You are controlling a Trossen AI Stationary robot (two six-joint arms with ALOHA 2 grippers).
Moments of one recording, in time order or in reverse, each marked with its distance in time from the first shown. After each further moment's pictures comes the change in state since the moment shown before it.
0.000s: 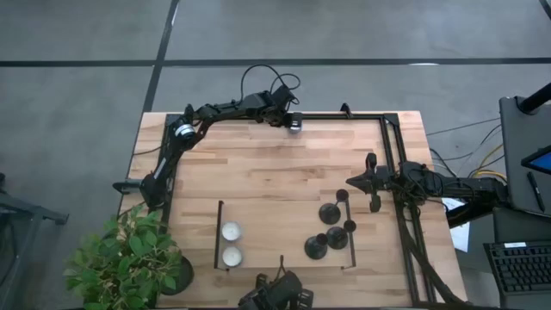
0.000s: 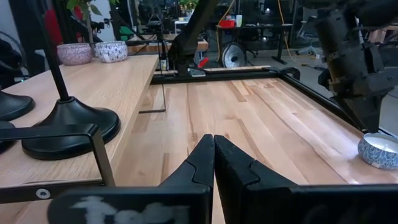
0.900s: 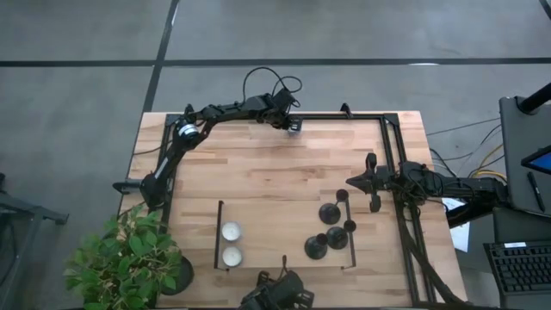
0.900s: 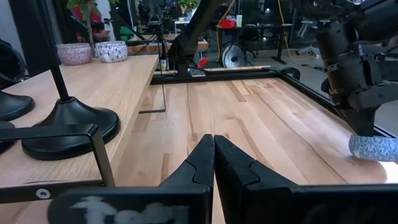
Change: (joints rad) left arm 0.002 0.042 0.000 0.029 -0.012 0.089; right arm 0.000 0.000 0.000 0.000 0.000 0.000
